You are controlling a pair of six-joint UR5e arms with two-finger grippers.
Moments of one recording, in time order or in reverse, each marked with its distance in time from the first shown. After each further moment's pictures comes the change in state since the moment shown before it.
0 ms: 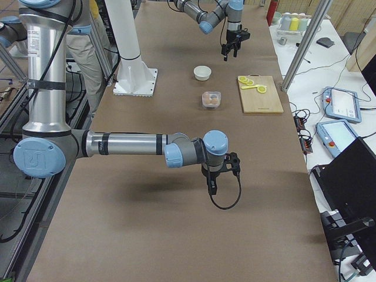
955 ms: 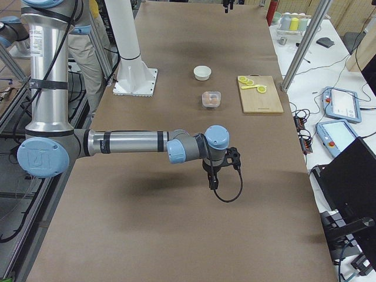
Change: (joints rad) left arm -0.464 0.644 -0.330 -0.016 -0.207 0.099; right arm -0.032 0.007 0.019 -0.004 0.001 -0.001
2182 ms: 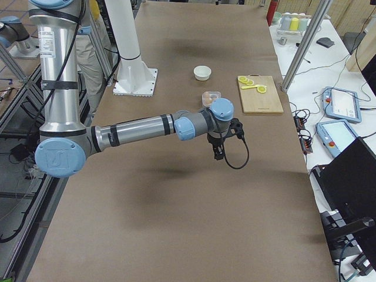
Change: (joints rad) left arm -0.102 0.209 -0.032 -0.036 0.023 0.004; right arm -0.105 0.106 0.131 -0.104 0.095 0.038
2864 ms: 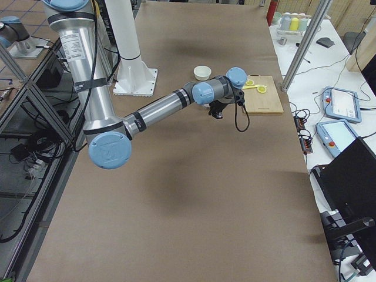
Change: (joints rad) left arm -0.017 0.001 -0.016 0.001 -0.007 -0.001; right arm -0.172 0.217 0.024 -0.231 0.173 0.073
